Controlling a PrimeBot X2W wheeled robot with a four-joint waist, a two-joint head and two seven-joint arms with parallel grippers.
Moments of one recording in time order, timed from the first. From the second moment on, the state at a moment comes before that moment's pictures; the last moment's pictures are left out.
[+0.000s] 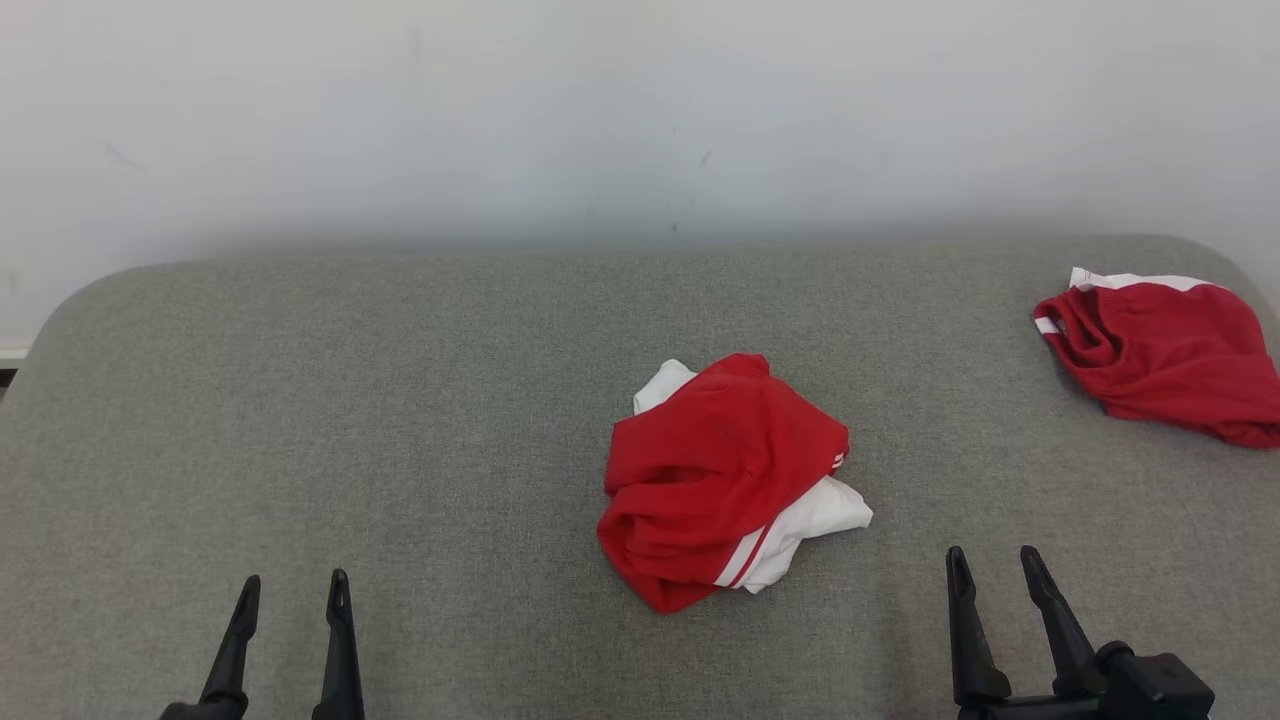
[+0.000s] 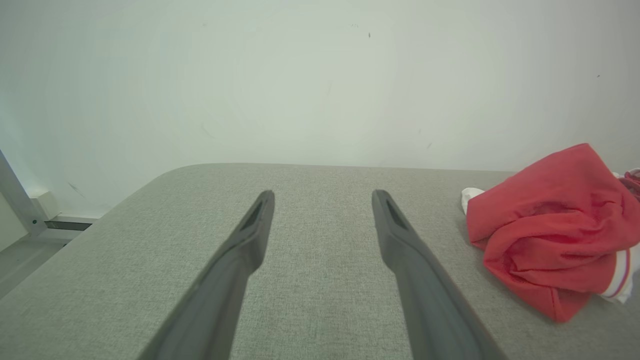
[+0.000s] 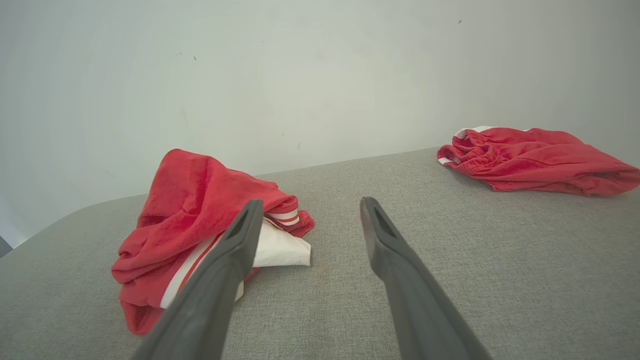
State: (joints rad) left arm 0.04 0.05 0.06 0.11 -0.11 -0.11 -0.26; right arm 0.06 -0.05 -0.03 0.13 0.20 0.13 -0.26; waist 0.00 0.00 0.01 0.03
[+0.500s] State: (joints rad) left arm 0.04 0.05 0.06 0.12 -0.11 -0.10 -0.26; right arm 0.06 -0.05 -0.03 0.13 0.20 0.13 -0.26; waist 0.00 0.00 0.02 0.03
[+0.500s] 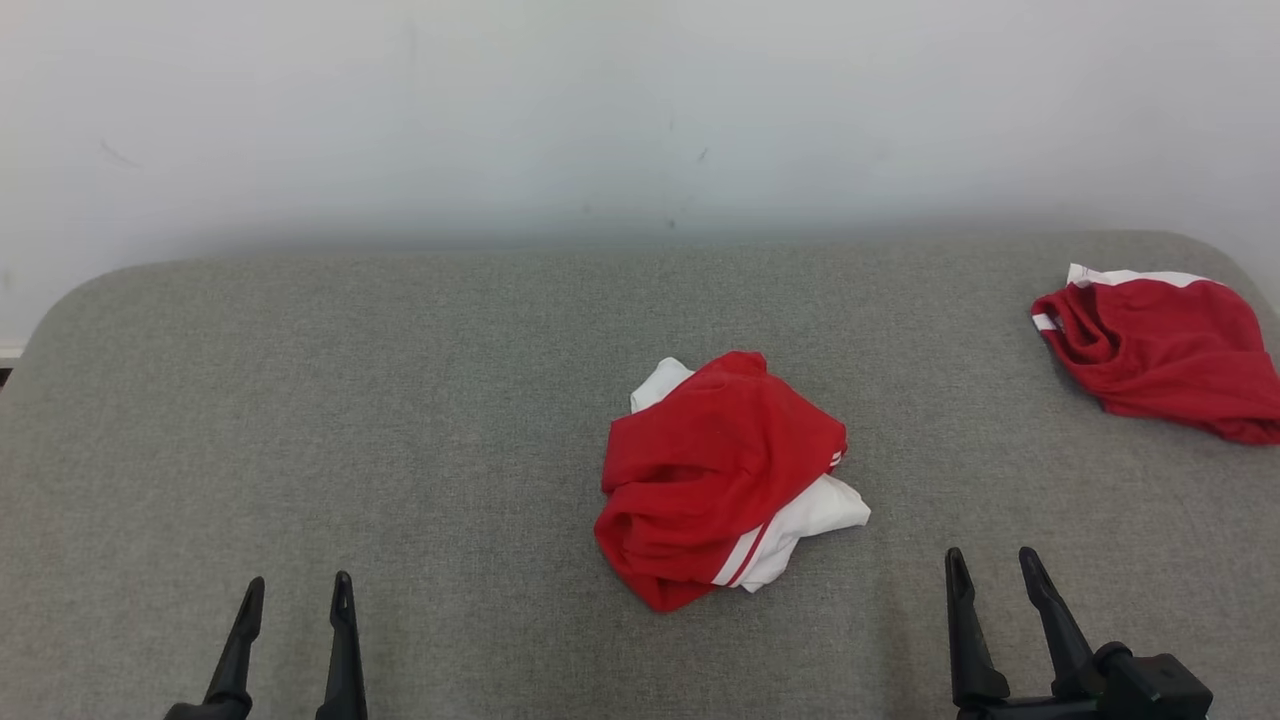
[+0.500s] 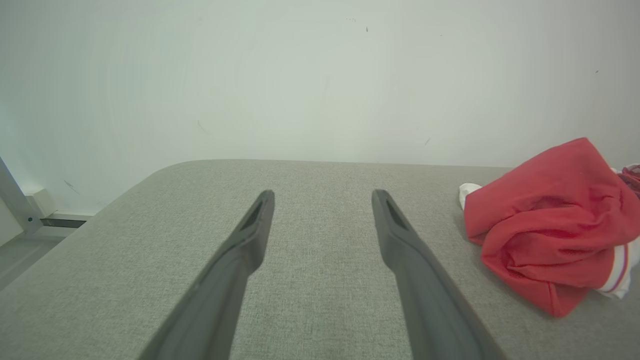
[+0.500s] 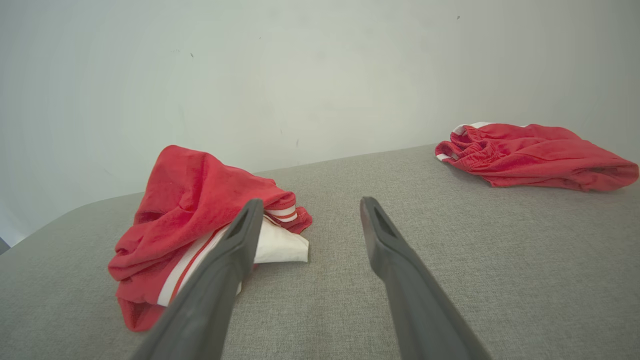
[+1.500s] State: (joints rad) left arm 0.04 0.05 0.05 0.11 -0.11 -0.10 -0.26; right arm 0.06 -0.05 -0.03 0.13 0.20 0.13 -0.26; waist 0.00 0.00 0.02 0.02
